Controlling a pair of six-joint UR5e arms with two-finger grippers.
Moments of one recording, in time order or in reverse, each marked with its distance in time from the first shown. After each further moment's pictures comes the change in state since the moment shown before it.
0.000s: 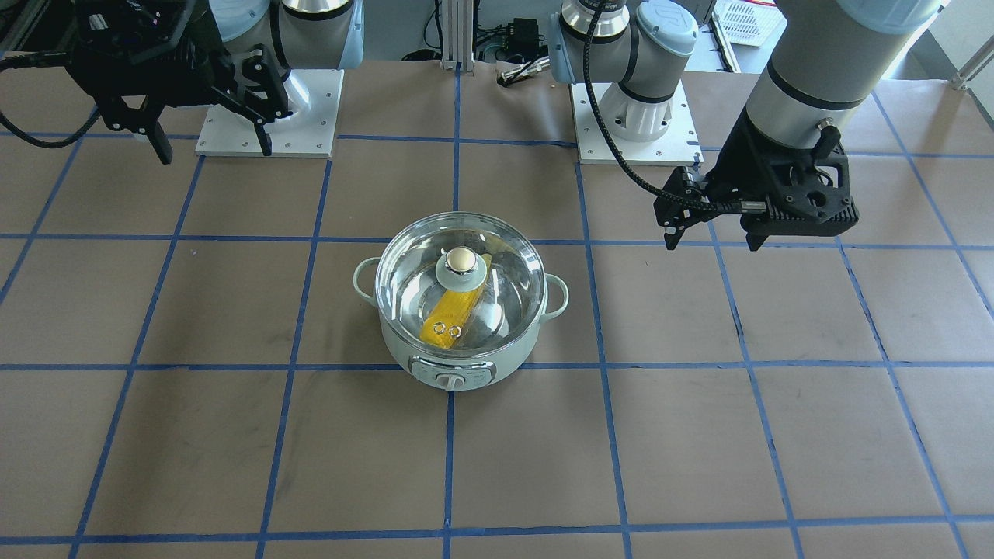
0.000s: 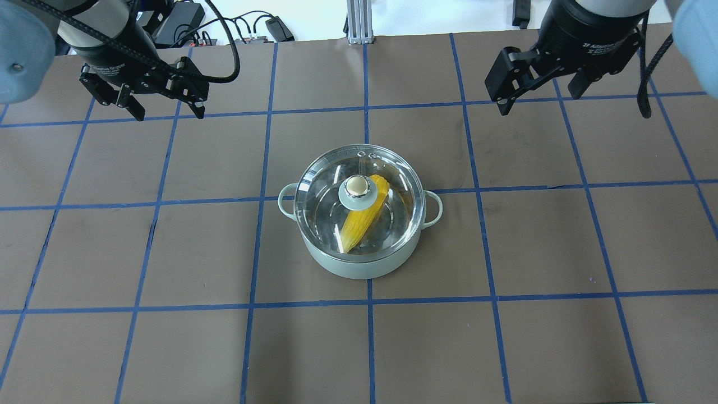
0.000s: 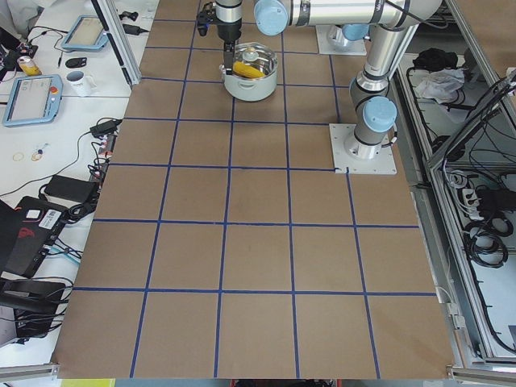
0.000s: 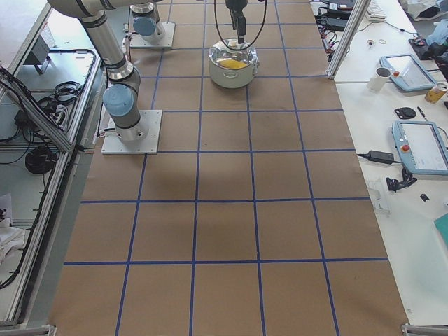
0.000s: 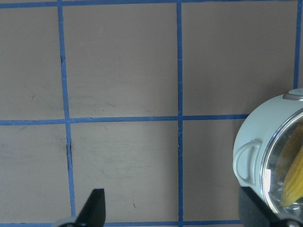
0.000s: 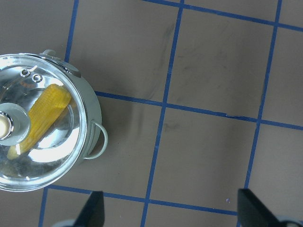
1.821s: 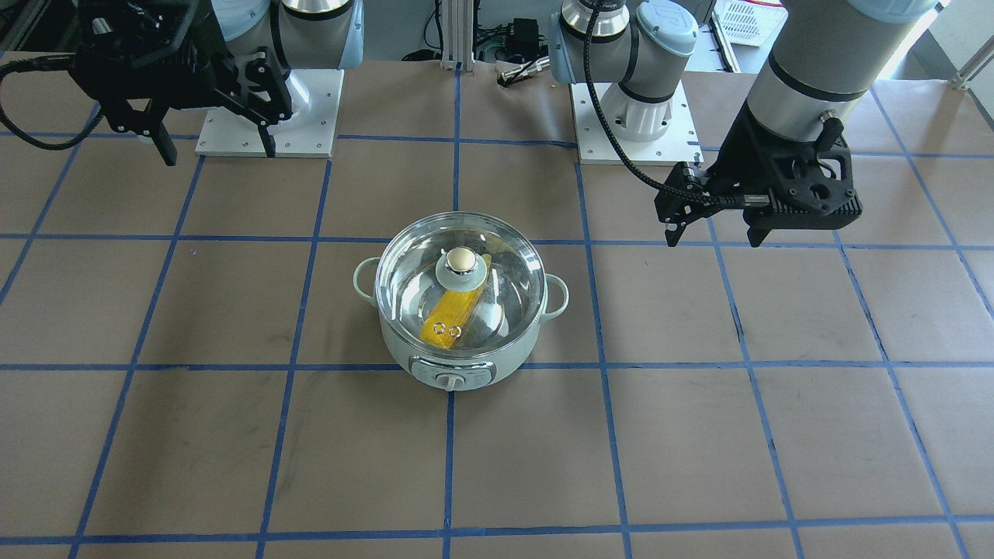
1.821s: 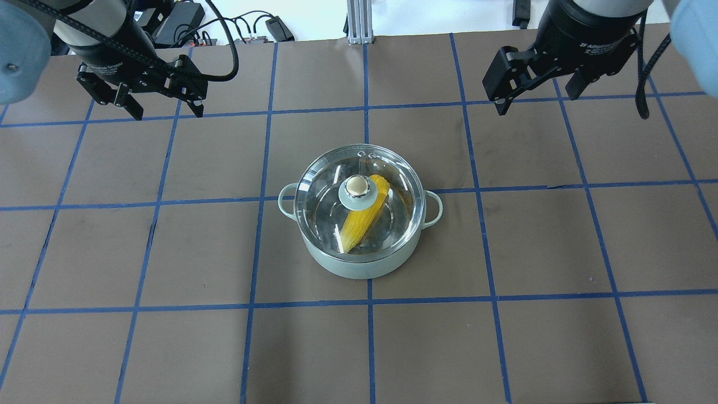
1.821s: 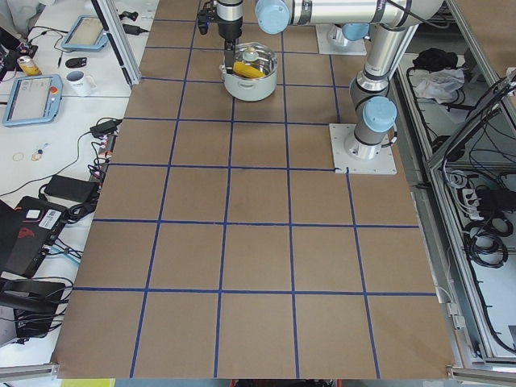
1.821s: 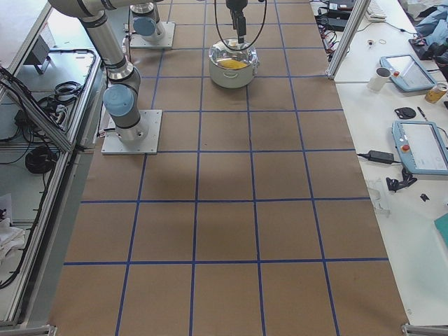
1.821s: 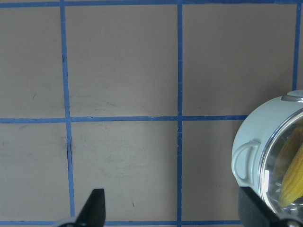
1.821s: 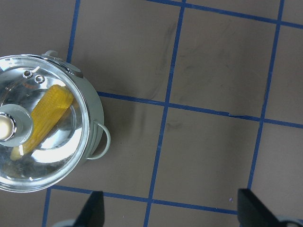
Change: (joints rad) left arm 0.000 0.009 0.000 -0.001 0.000 -0.012; right arm 0.001 0.003 -0.001 0.002 0.008 0.012
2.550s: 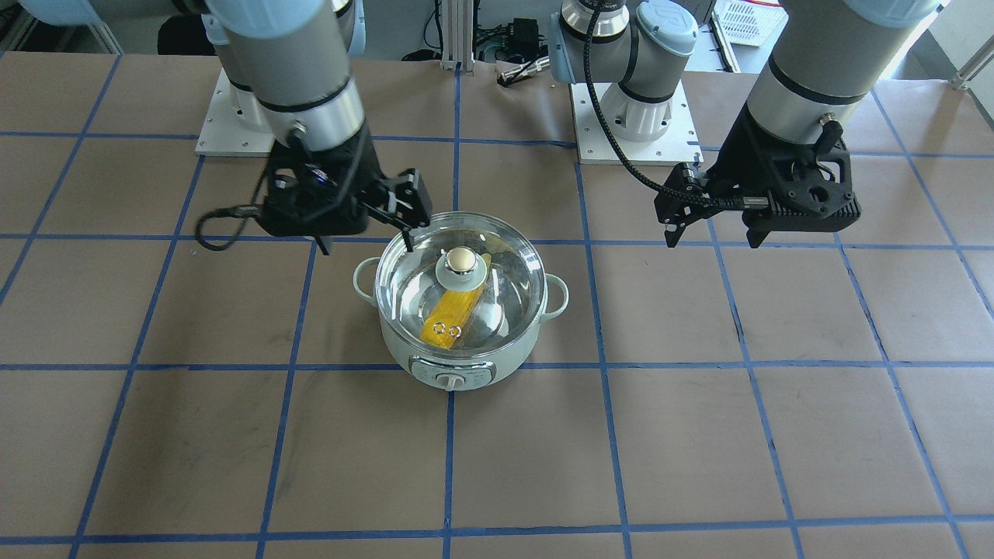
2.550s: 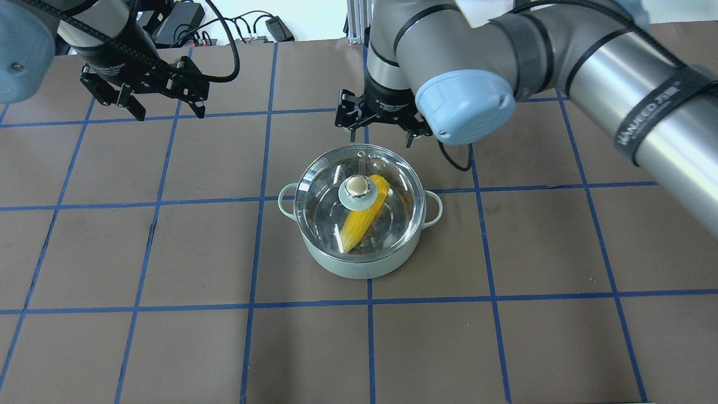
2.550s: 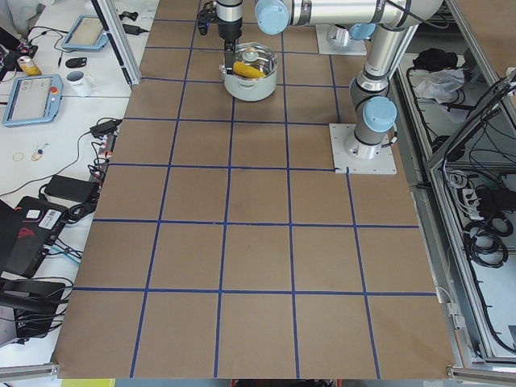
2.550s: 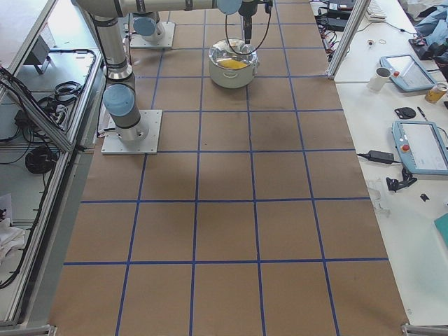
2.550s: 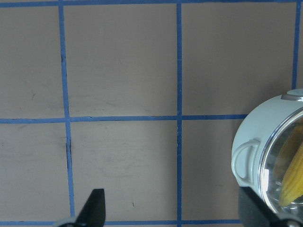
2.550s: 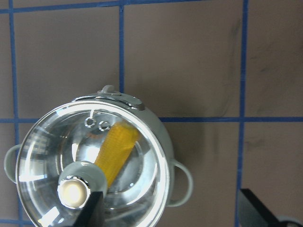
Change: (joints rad) left arm 0.001 -0.002 0.001 -0.004 -0.002 0.004; right arm 0.156 0.186 0.011 -0.193 0.114 0.348
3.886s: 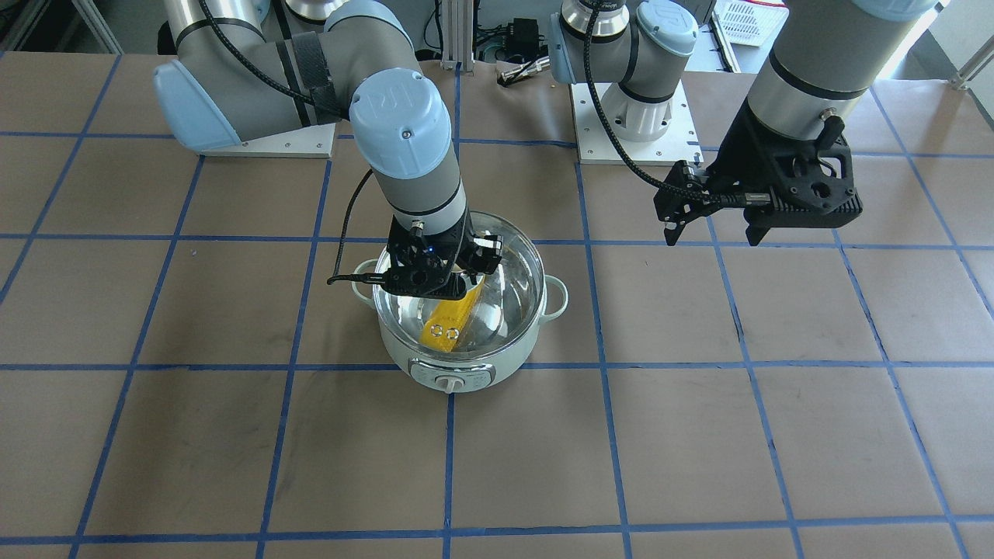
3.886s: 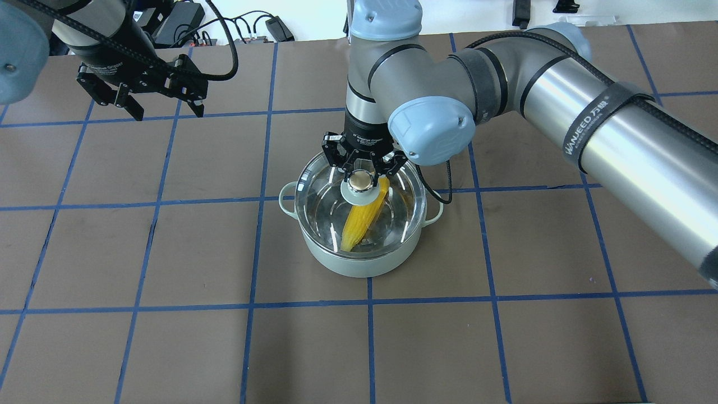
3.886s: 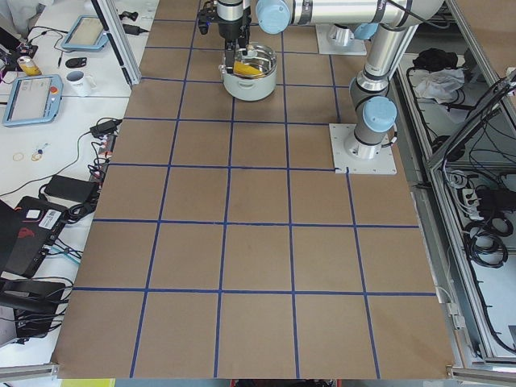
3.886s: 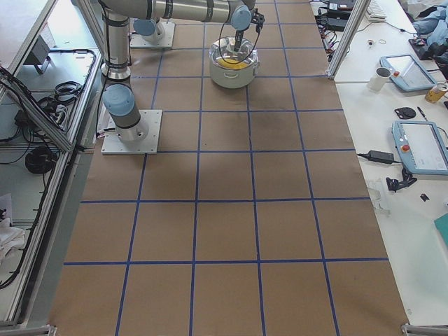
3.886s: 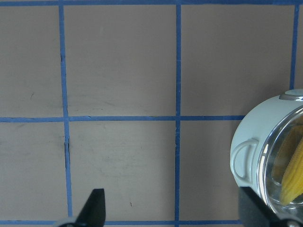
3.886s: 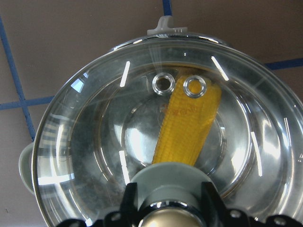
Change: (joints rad) left arm 0.001 0.004 -0.001 0.001 -0.006 -0.011; right arm 0.155 0.192 0.043 -0.090 0.077 0.273
